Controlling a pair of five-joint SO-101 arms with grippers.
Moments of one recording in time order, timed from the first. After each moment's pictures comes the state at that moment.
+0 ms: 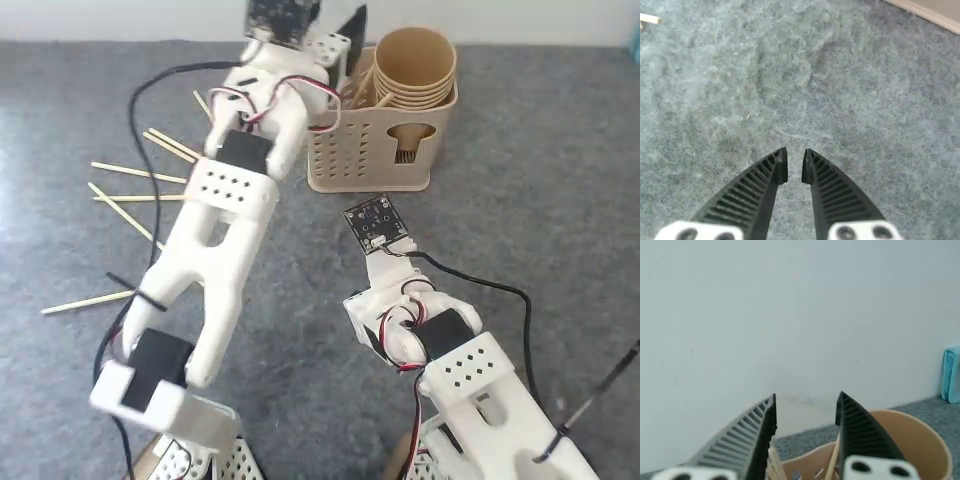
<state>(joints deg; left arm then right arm) 11.6 1.5 -0.9 18.2 5.5 -33.1 -50.7 64.1 53.0 -2.9</state>
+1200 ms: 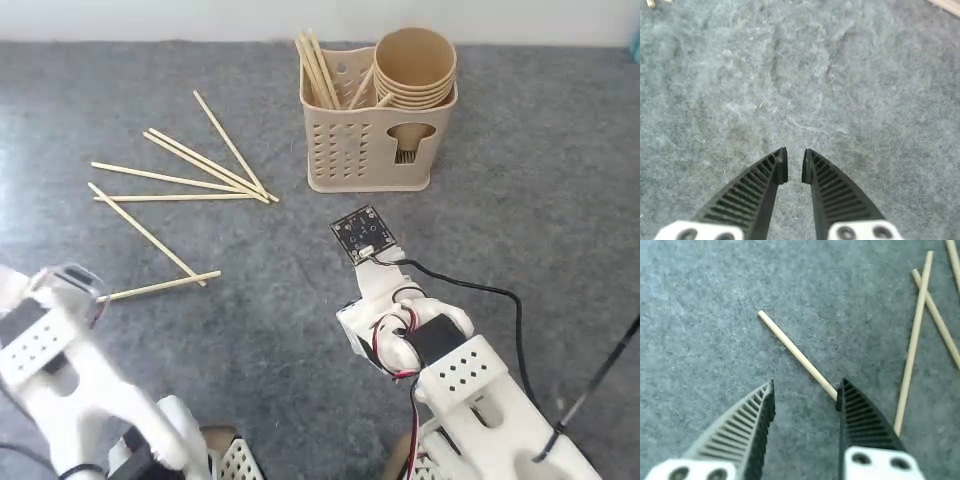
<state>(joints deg) -51.8 -34.3 56.7 54.7 23.9 -36.2 -50.7 65.8 52.8 -2.6</state>
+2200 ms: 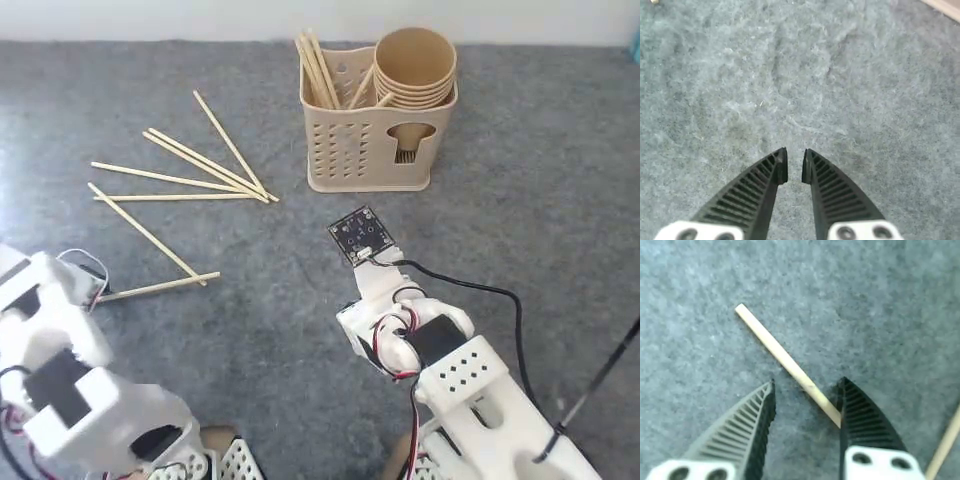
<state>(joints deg) -49.7 3.8 38.9 50.3 25.8 -36.2 -50.7 65.8 52.8 -0.7</state>
